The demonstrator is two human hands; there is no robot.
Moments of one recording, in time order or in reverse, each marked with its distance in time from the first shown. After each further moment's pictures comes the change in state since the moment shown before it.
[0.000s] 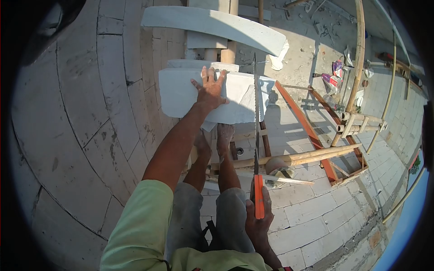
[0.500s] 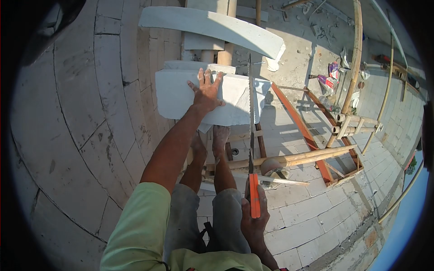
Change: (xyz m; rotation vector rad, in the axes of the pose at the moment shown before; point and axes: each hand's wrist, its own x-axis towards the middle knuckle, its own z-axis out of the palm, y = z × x) left_hand 0.000 0.001 -0.003 -0.030 -0.014 -0.009; right_hand 0.009 -0.015 0.003 0.018 0.020 0.019
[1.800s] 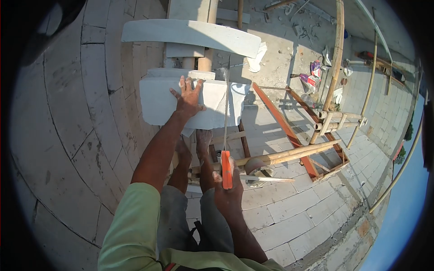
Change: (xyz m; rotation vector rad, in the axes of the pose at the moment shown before) left_hand 0.004 0.002 -0.006 -0.008 -0.004 0.000; right_hand 0.057 -0.051 0.023 0.058 -0.047 0.000
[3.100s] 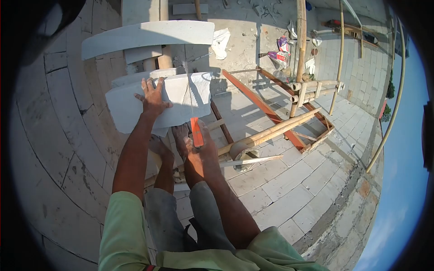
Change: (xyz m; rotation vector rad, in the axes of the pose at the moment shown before) left_hand 0.001 -0.006 0.012 -0.026 0.033 0.010; right_hand 0.068 0.013 0.021 -0.111 0.113 -0.146
